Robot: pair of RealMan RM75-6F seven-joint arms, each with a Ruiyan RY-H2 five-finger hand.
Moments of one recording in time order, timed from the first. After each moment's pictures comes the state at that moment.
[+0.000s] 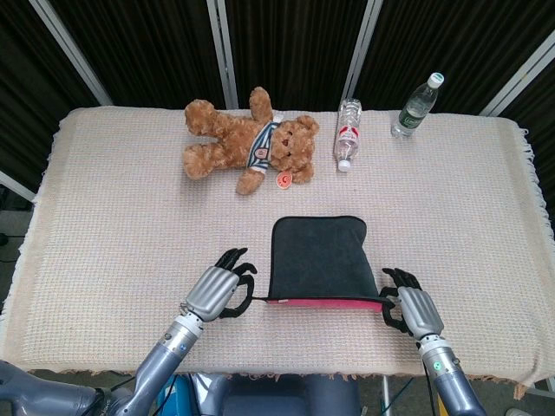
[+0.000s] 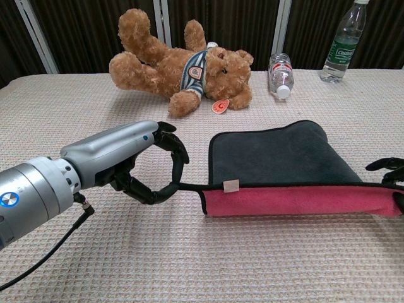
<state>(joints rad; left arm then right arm) -0.69 -1.71 -0.01 -1.77 1.15 1.23 0.40 0.33 -1.35 -0.02 -1.77 -1.17 1.17 -0.07</state>
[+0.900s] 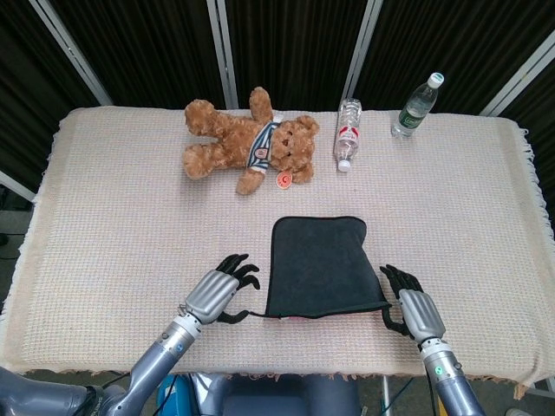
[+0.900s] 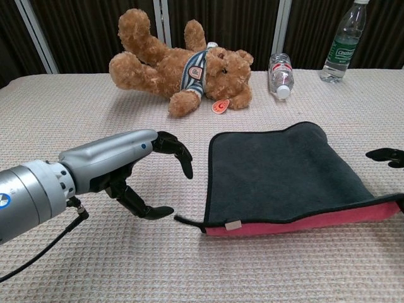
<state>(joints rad) -0.68 -1.65 -0.03 -1.79 1.18 1.13 0.36 0.30 -1.34 -0.01 -1.79 -1.22 1.19 -0.08</state>
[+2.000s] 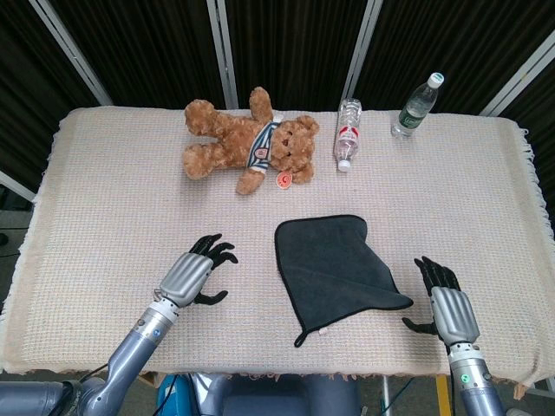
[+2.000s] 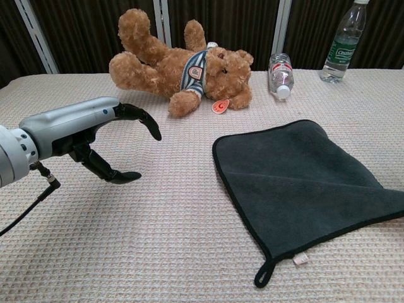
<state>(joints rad) -0.63 -1.53 -0.08 -1.84 1.15 1.14 0.34 0.21 -1.25 0.01 -1.86 -1.24 1.31 -0.20</state>
